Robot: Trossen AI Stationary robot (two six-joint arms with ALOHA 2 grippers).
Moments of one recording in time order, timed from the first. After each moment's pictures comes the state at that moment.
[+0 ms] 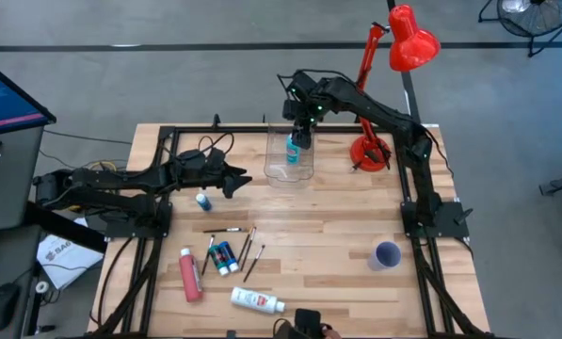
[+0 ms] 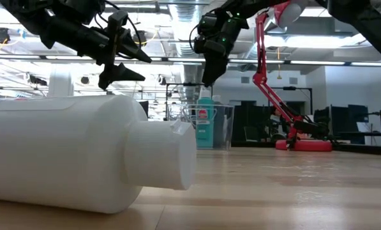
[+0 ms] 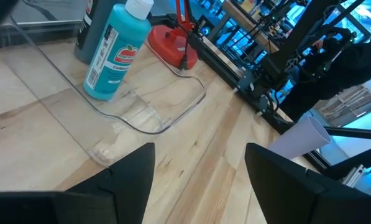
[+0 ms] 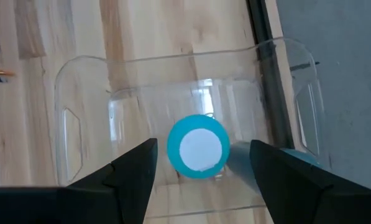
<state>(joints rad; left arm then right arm) 0.29 1.02 0.46 0.24 0.02 -0.61 -0.54 2.10 2.11 -1.15 -0.16 -0.37</state>
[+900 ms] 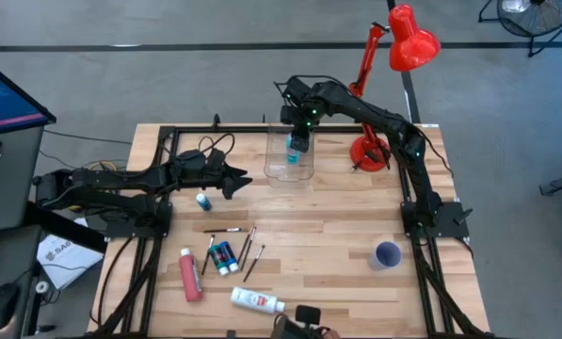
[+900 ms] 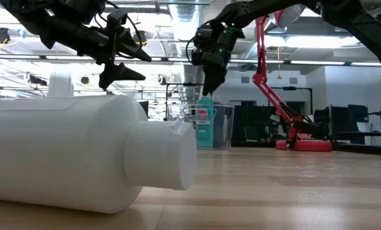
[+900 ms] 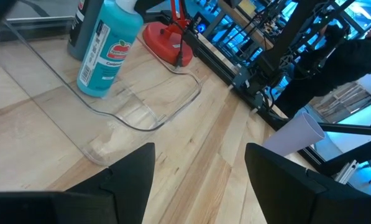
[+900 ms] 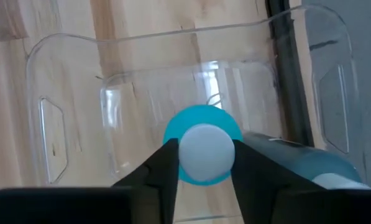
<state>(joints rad) 0.29 1.02 0.46 0.24 0.04 -0.61 -0.55 2.15 2.11 -1.16 -0.14 -0.36</state>
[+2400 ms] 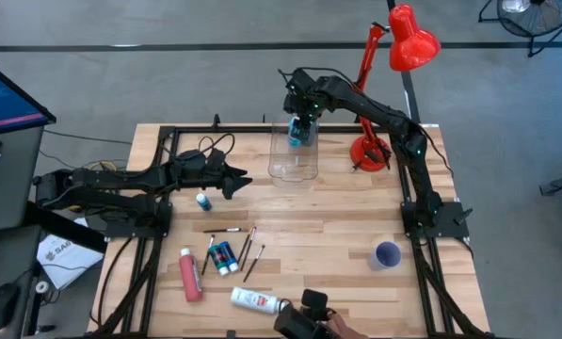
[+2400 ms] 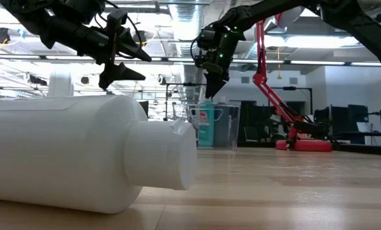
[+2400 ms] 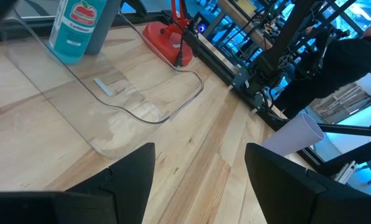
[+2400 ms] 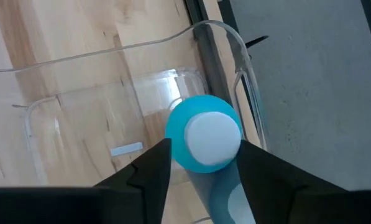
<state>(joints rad) 0.29 1.02 0.46 0.24 0.04 -0.62 -0.60 2.15 2.11 -1.08 0.00 -0.34</state>
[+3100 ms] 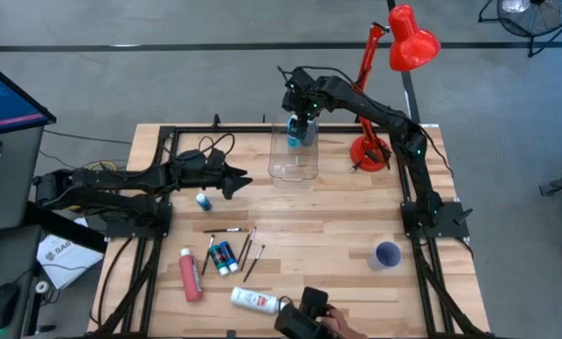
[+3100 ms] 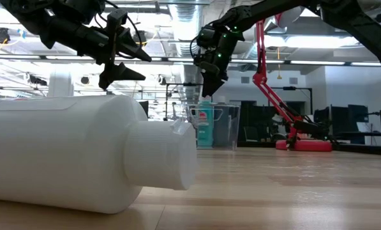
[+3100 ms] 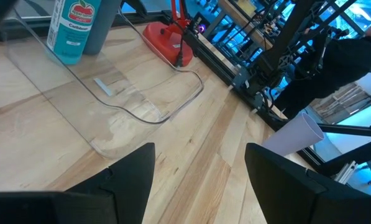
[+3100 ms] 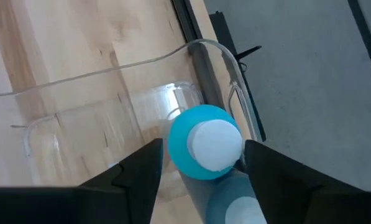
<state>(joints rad) 0.29 1.02 0.46 0.24 0.04 -0.62 -0.60 2.15 2.11 -1.04 0.01 -0.30</state>
